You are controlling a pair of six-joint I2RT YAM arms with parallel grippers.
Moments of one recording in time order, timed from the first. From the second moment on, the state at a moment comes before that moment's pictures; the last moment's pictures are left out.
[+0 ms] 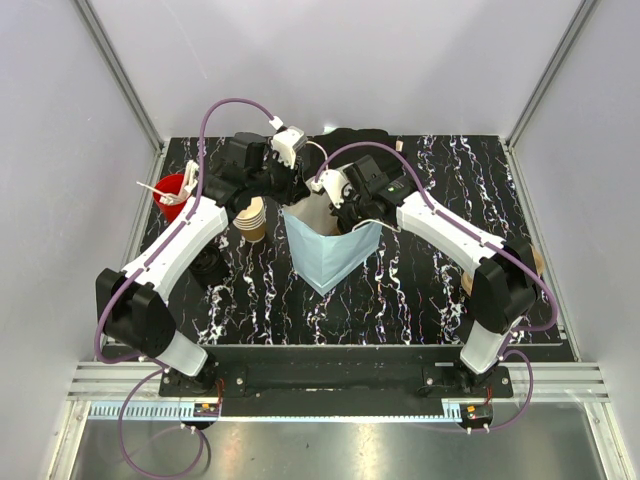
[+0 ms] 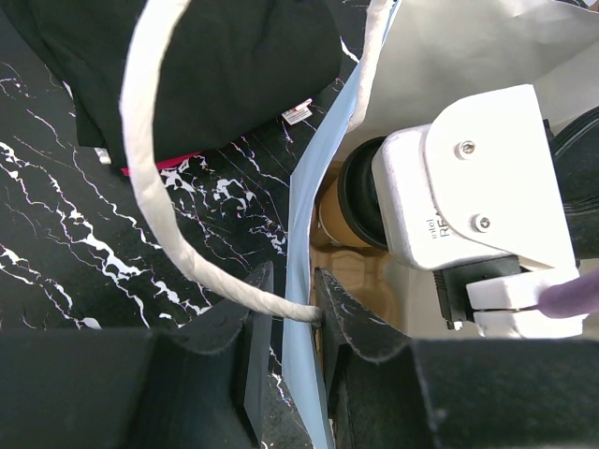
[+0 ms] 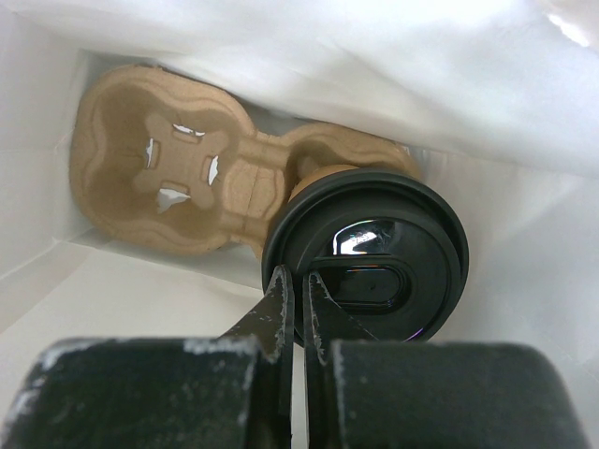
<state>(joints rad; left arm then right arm) -0.42 1.52 1.40 -0.42 0.40 0.01 0.65 1.75 1.51 -0.70 -0.14 -0.37</state>
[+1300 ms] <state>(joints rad) -0.42 1.52 1.40 -0.42 0.40 0.01 0.65 1.75 1.49 -0.67 -0.14 -0.39</state>
